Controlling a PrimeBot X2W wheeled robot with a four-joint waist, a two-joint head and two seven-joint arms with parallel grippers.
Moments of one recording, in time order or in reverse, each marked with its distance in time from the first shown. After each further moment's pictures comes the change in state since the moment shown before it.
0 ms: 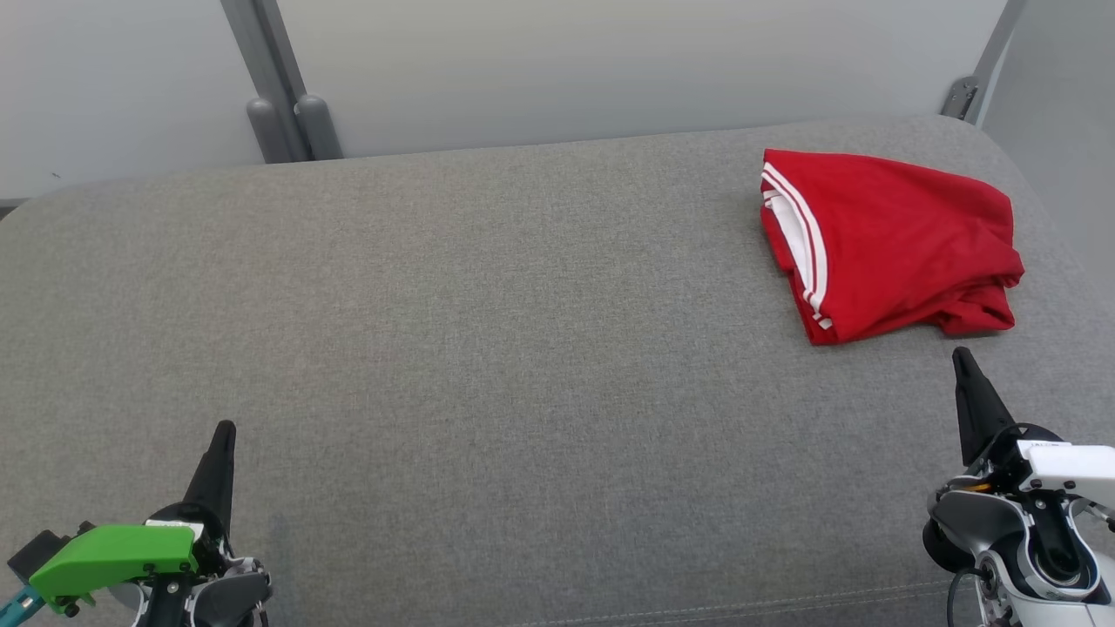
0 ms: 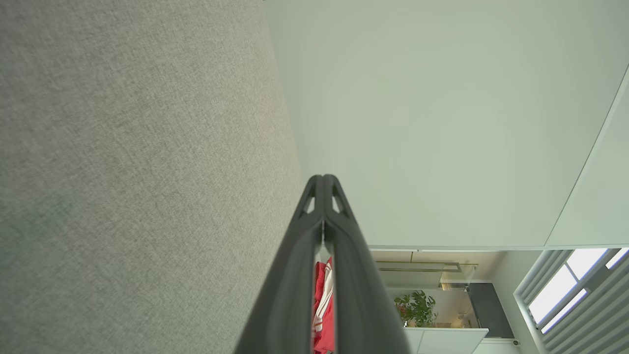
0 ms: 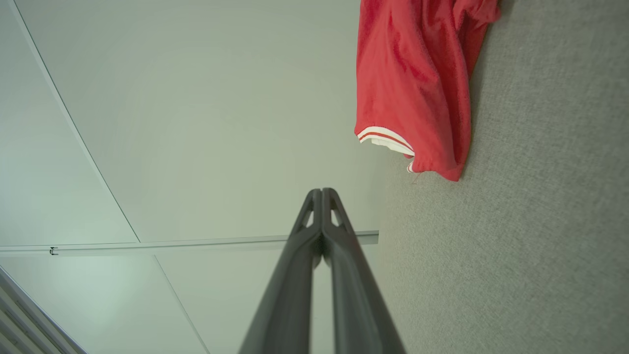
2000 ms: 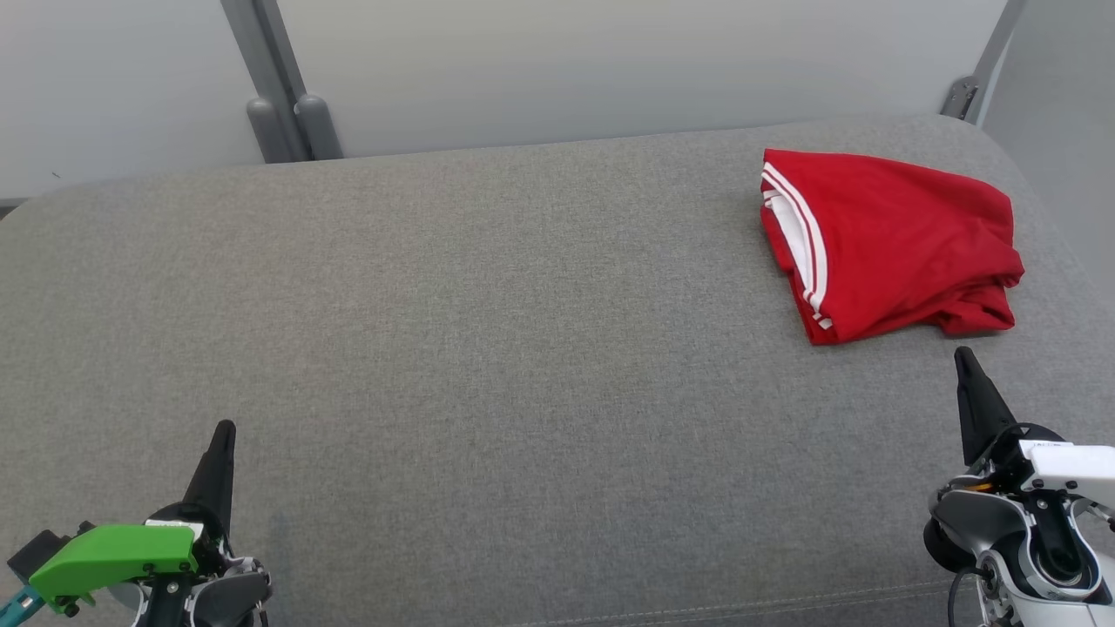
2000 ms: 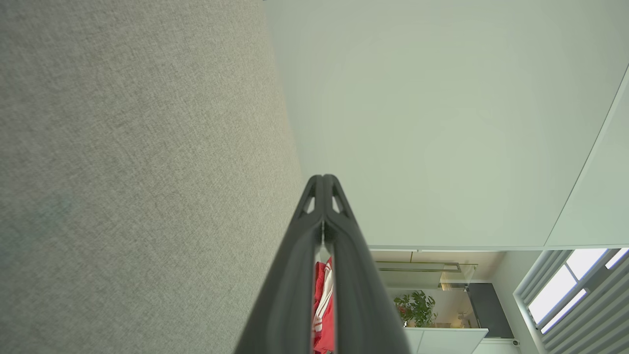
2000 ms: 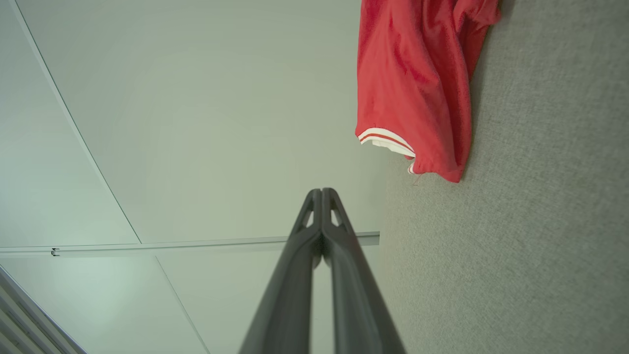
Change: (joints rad) left arm 0.000 -0.001 0.001 0.000 0.000 0.000 0.001; right arm 0.000 0.002 -0.006 -0.001 -0.001 0.000 0.002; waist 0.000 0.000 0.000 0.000
